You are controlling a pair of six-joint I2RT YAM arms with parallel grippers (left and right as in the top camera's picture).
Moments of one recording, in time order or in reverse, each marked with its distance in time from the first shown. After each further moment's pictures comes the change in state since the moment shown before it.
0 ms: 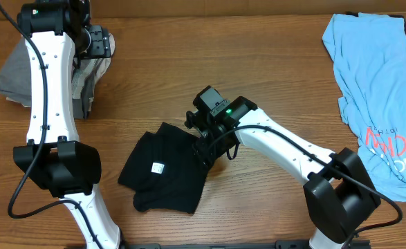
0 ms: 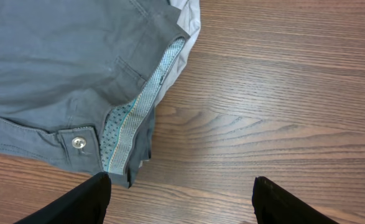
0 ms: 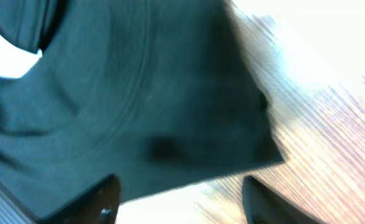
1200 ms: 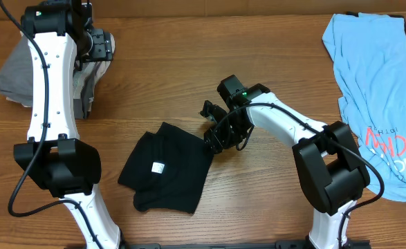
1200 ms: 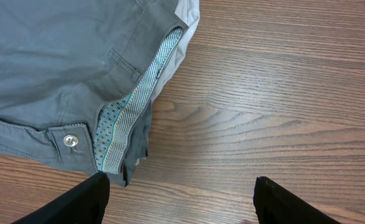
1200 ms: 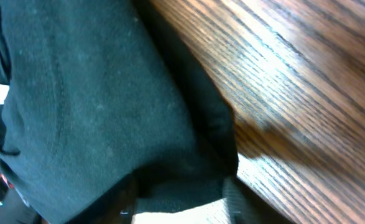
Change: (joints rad) left arm 0.000 0.000 -0.045 0.019 0.003 0.000; right arm -0.185 0.155 -0.001 0.030 -0.285 -0.074
